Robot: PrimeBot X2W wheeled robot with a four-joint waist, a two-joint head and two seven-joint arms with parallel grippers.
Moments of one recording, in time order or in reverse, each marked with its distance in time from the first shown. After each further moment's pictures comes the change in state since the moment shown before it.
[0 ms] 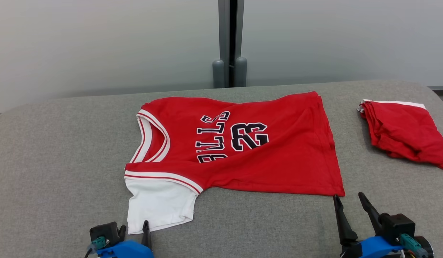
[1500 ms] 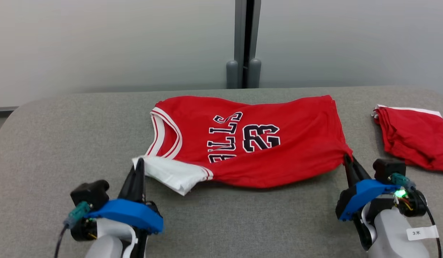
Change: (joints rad) left arm -0.063 0.005 -0.026 -0.235 -0.101 -0.072 -0.076; right arm -0.389 0.001 -0.106 0.457 -0.061 0.000 0.054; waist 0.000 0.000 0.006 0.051
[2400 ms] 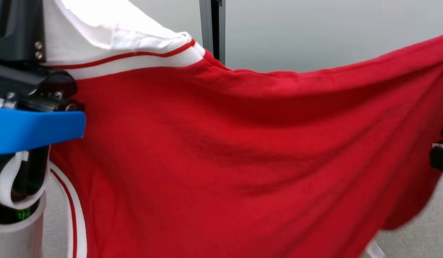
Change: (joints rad) left arm -0.424 0.263 0.092 -0.878 -0.002 0.036 0.384; right arm 0.110 -0.052 -0.061 -1.356 0.019 0.000 0.334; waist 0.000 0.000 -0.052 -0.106
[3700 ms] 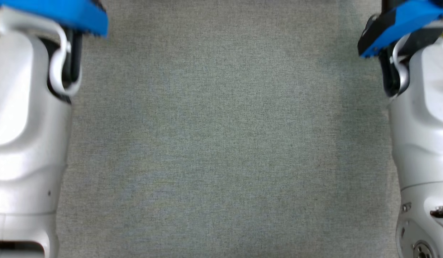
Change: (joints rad) left arm -0.444 -0.096 -0.140 0.921 0.105 -0.093 -0.390; right arm -0.757 0.035 0.011 1.276 -0.132 0.000 -0.264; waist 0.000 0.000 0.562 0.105
